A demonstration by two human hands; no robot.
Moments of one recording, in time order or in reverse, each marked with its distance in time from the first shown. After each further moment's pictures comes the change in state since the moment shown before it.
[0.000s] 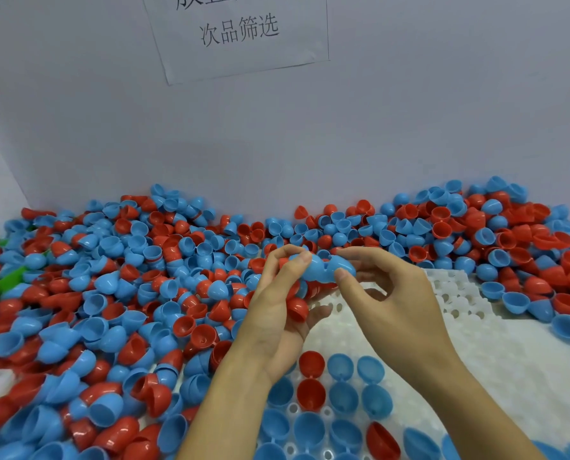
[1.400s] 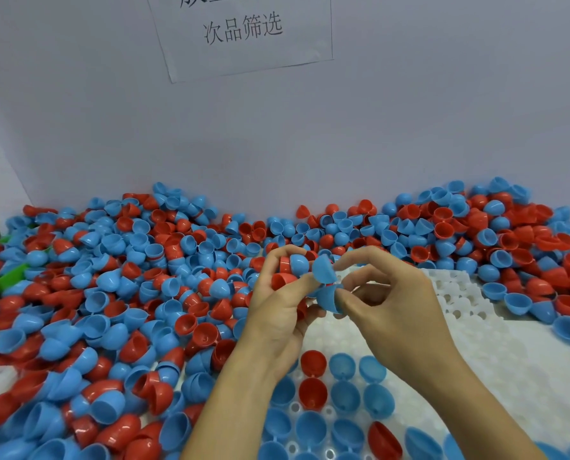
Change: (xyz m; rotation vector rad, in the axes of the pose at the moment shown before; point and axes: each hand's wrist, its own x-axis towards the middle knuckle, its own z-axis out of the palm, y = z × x) left_hand 0.002 -0.003 0.001 0.174 0.099 0.096; right_hand -0.002 -0.006 -0.002 -0.089 -0.110 -0.029
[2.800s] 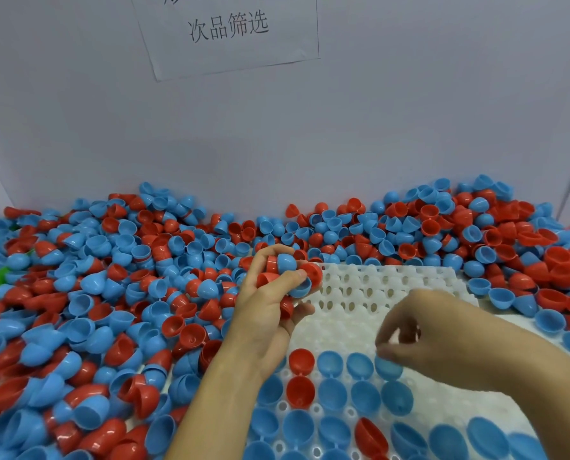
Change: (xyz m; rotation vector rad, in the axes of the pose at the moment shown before) left_hand 0.001 0.000 -0.002 -0.031 0.047 -0.029; right_hand 0.001 -0.004 -0.064 -0.739 -0.591 0.360
